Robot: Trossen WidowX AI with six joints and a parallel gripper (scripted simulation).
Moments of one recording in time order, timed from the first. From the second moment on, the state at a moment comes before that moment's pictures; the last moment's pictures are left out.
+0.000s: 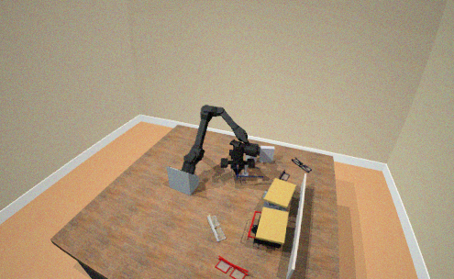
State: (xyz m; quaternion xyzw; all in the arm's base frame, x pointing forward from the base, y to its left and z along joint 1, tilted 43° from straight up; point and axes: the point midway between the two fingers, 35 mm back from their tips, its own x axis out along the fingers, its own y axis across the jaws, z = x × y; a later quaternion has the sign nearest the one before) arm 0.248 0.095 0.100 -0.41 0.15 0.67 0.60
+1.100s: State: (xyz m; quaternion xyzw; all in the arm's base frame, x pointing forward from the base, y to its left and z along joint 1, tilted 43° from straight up) arm 0.247 0.077 0.084 -0.41 0.15 0.67 0.60
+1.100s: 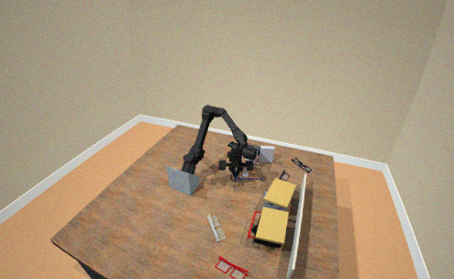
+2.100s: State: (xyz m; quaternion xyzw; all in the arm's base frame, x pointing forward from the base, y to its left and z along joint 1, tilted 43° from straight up) arm 0.247 0.073 0.078 -0.41 0.15 0.67 0.60
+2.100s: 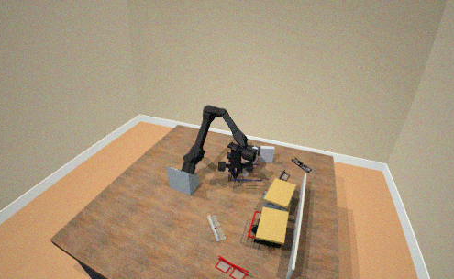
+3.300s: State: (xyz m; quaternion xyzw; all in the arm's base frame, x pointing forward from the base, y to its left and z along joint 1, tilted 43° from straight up) arm 0.238 0.043 0.122 -0.40 0.16 0.68 0.60
